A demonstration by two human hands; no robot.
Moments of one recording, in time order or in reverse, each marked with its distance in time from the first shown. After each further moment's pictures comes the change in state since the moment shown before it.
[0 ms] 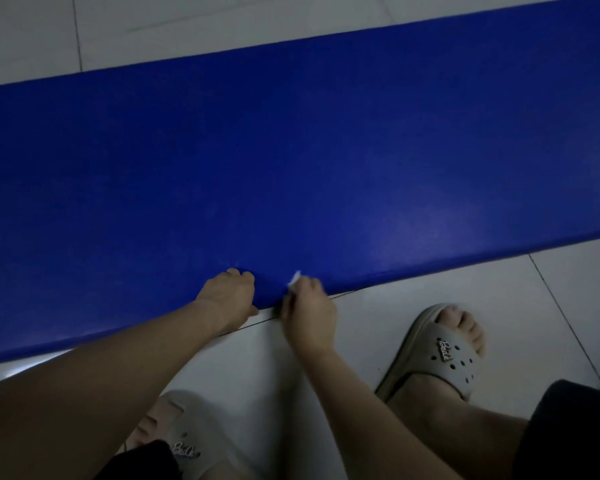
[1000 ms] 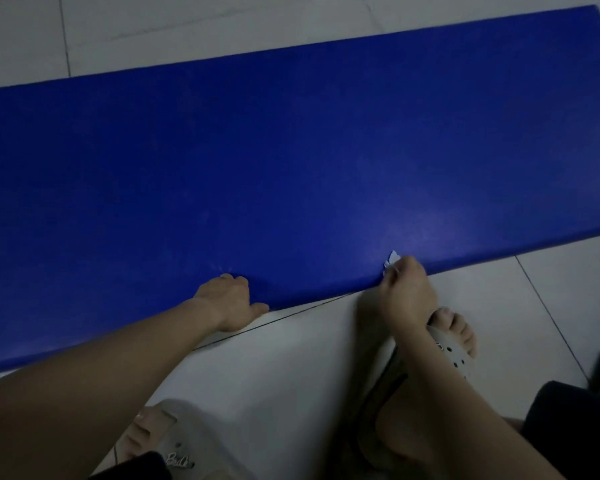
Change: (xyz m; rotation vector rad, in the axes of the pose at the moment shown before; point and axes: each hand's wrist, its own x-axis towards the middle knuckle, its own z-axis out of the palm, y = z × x) left_hand 0.005 0.003 -0.008 -0.106 -0.076 -0.039; right_hand 0.053 0.108 -0.091 -0.094 0.209 0.402
